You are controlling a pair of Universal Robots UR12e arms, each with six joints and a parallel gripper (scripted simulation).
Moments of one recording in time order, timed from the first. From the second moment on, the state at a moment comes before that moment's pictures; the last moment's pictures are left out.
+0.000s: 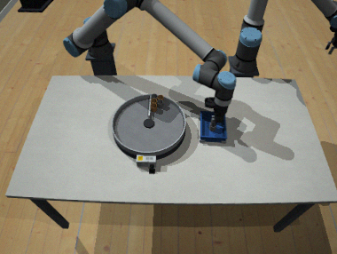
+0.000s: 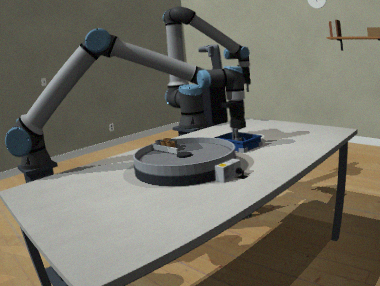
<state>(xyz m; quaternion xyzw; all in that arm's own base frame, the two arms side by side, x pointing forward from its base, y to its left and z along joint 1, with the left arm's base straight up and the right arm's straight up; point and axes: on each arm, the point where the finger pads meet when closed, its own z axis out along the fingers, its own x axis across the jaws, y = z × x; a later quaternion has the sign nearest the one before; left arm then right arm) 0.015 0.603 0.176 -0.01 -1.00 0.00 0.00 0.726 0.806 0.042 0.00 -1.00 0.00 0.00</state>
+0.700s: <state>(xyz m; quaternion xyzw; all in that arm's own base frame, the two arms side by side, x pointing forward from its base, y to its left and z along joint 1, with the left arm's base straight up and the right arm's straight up) 0.015 0.603 0.176 -0.01 -1.00 0.00 0.00 0.726 0.806 0.042 0.00 -1.00 0.00 0.00</state>
